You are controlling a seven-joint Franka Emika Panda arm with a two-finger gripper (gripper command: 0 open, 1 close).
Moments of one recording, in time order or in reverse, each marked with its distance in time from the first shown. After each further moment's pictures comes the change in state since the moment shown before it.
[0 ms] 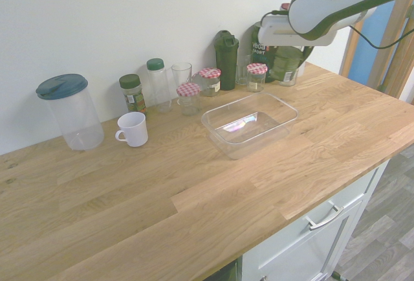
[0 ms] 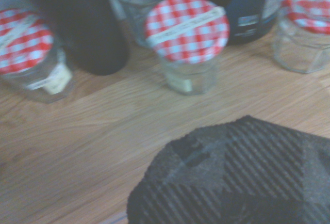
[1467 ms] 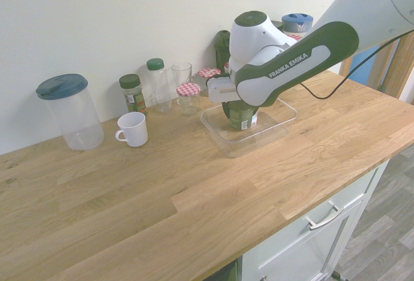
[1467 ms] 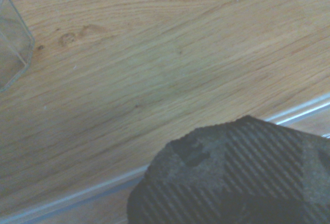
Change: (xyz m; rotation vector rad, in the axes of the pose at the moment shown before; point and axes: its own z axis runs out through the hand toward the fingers) arm -0.095 -0.018 0.138 -0.114 -0.008 -0.035
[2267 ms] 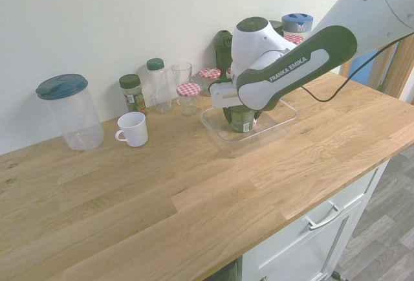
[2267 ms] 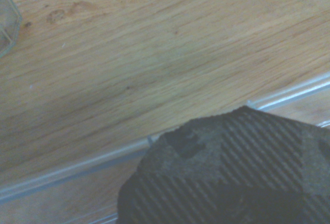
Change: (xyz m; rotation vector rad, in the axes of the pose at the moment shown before) arm -0.002 0.011 0.014 -0.023 -0.015 -0.030
